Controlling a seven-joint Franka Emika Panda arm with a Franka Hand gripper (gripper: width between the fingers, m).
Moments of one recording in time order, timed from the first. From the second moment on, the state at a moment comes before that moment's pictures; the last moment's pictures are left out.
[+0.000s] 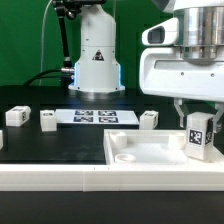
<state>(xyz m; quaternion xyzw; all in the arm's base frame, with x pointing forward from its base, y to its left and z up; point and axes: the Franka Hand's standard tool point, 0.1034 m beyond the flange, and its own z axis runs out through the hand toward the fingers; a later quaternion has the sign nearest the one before) 0.623 0.118 0.076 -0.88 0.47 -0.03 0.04</state>
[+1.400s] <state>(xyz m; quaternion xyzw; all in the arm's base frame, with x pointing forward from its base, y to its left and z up) 0.623 0.119 0.075 -0.91 0.42 -0.03 0.04</state>
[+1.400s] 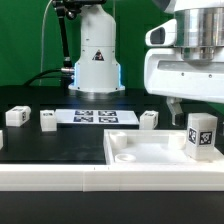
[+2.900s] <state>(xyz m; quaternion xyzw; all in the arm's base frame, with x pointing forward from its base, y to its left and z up) 0.631 0.121 0.080 -1.00 0.01 -0.05 0.01</state>
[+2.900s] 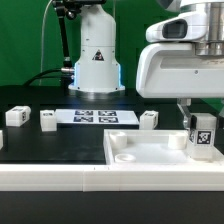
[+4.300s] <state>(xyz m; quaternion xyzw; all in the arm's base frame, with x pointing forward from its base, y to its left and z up) 0.626 0.108 0.077 -0.84 0.54 -0.05 0.03</state>
